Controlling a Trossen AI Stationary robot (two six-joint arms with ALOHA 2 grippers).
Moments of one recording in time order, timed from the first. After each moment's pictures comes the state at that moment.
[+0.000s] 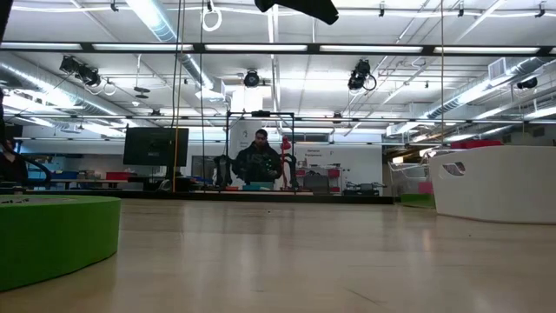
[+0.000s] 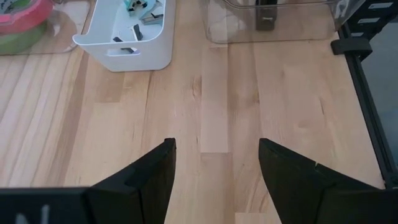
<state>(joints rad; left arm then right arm) -0.39 1.88 1.68 -0.61 -0.34 -0.25 0.90 1.34 0.92 -1.01 -0.34 1.63</state>
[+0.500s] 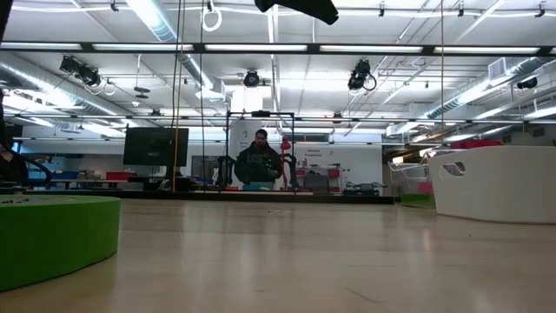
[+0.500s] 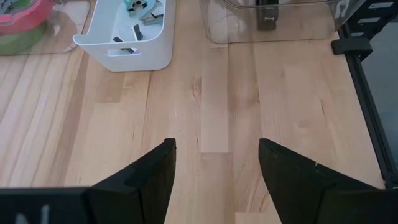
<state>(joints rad) -0.39 1.88 1.68 -0.61 -0.34 -0.25 0.87 1.34 0.92 -1.06 -0.18 1.52</state>
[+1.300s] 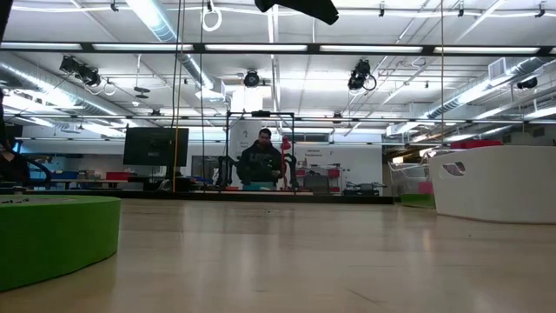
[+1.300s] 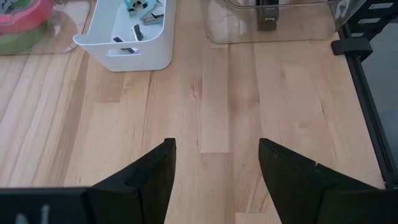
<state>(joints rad) -0.39 1.88 1.68 -0.61 -0.34 -0.25 0.80 1.32 0.92 -1.28 -0.19 1.45</state>
